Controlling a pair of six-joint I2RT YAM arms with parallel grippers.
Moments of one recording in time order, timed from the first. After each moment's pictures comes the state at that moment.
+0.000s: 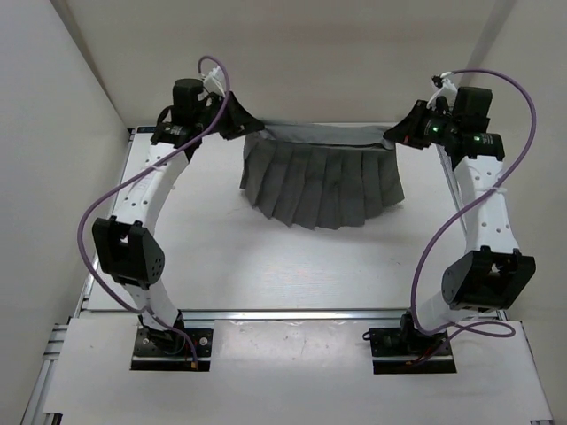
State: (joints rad) left arm -0.24 1.76 1.76 -0.40 0.55 -0.63; right arm -0.07 1.54 1.64 -0.64 -0.63 0.25
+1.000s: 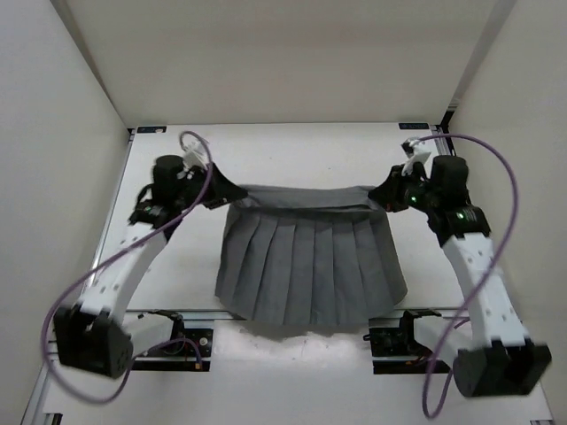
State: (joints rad) left arm -0.22 1.05 1.02 -0.25 0.58 -0.62; right arm 0.12 0.94 1.09 -0.56 -0.49 0.08
